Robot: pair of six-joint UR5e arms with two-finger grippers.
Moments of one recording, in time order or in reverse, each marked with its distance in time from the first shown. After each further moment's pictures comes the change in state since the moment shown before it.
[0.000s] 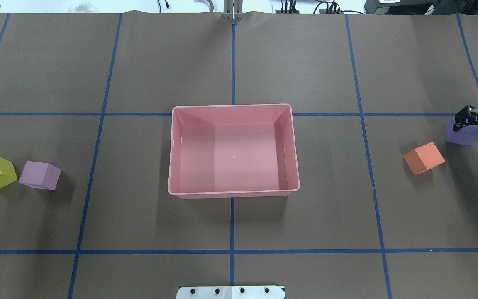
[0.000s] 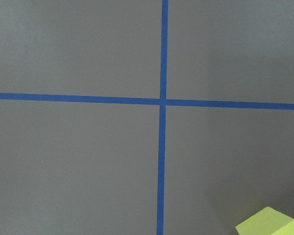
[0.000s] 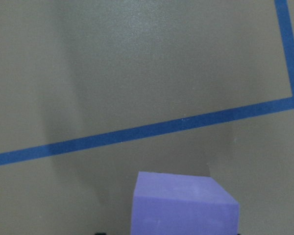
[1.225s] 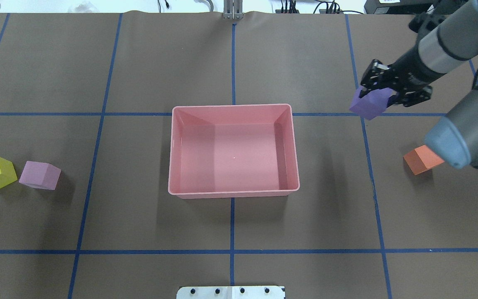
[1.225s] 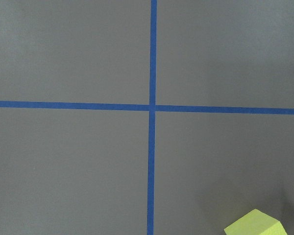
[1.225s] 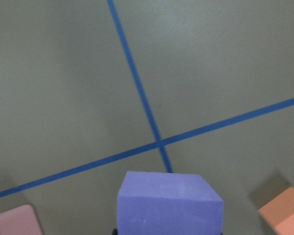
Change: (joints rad) left arm 0.000 -0.006 -0.034 -0.029 -0.011 -0.013; right arm -0.259 0.319 0.500 -0.421 -0.063 0.647
